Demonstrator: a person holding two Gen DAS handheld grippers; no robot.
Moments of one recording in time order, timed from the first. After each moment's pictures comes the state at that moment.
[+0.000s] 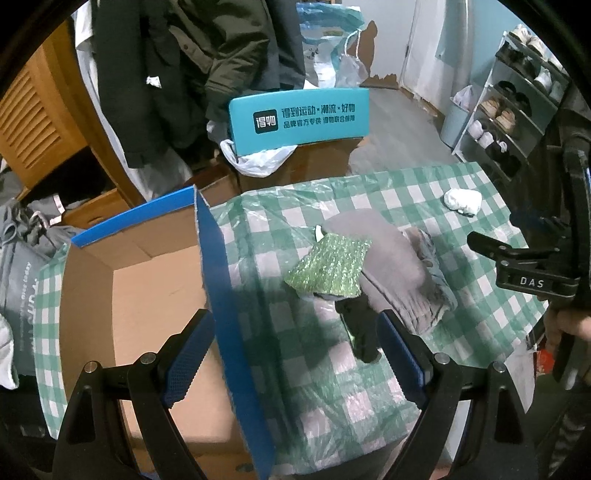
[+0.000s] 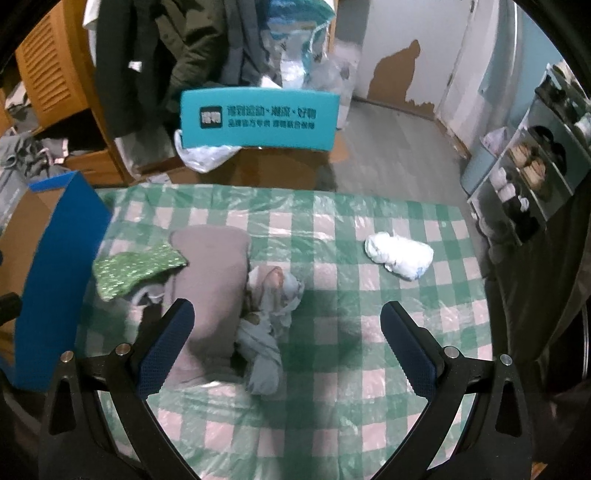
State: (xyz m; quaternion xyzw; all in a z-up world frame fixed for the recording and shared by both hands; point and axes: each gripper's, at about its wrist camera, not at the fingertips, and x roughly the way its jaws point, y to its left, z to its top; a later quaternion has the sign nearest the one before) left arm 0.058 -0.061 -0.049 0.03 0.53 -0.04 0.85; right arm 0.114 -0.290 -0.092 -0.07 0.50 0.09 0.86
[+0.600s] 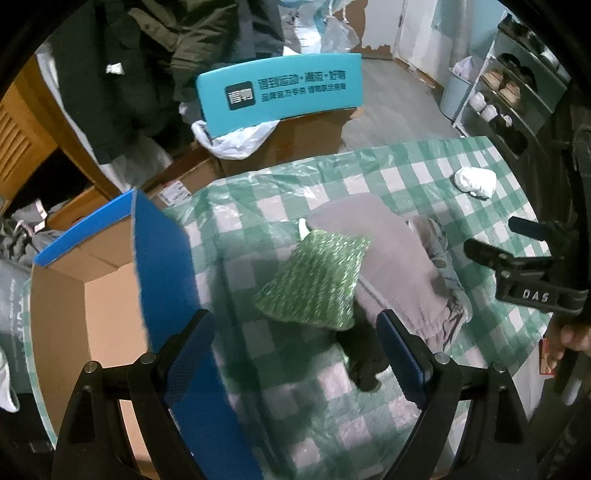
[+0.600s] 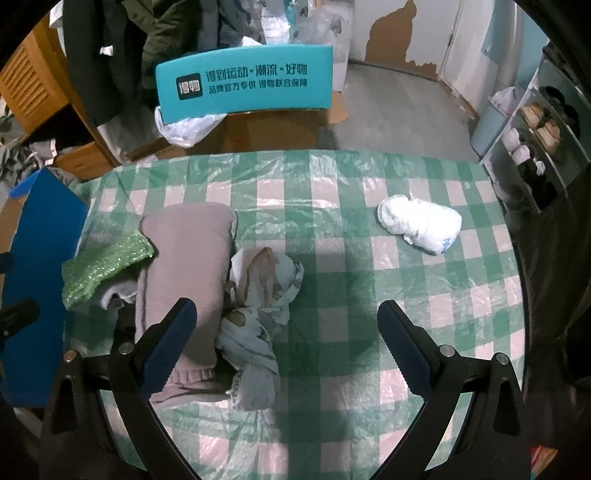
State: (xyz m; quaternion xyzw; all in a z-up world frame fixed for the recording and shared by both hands) left arm 0.106 -0.088 -0.093 0.05 0.57 -0.06 0.82; right arm 0.142 -0.300 -0.137 -0.04 0.54 0.09 0.83
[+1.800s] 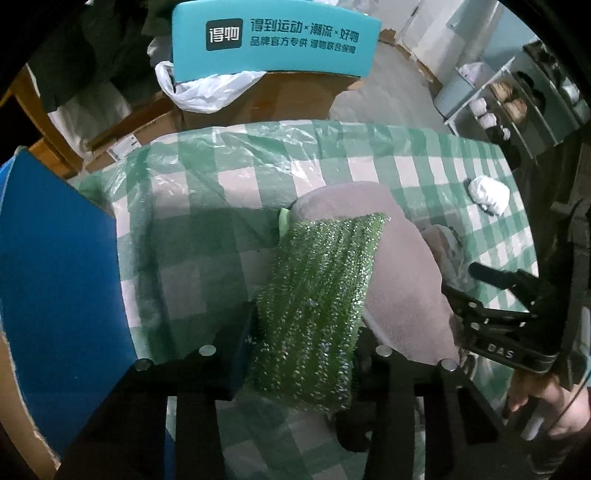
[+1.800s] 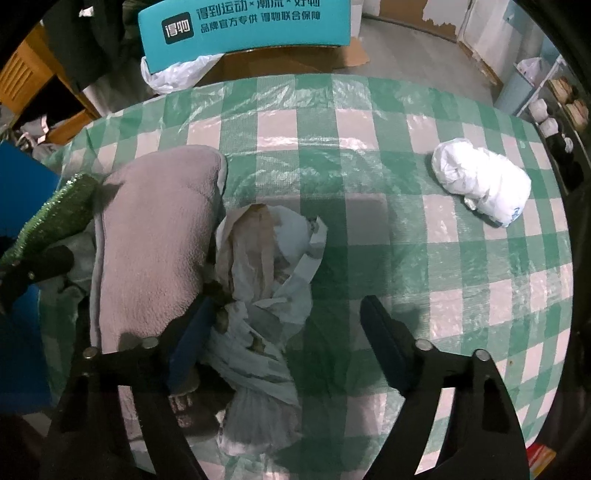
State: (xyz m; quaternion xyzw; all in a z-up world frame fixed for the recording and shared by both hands) left arm 0.161 -0.075 -0.165 -0.05 0.63 -0.10 0.77; right arm 0.165 -0.292 -0.205 -0.02 0.62 0.11 0.78
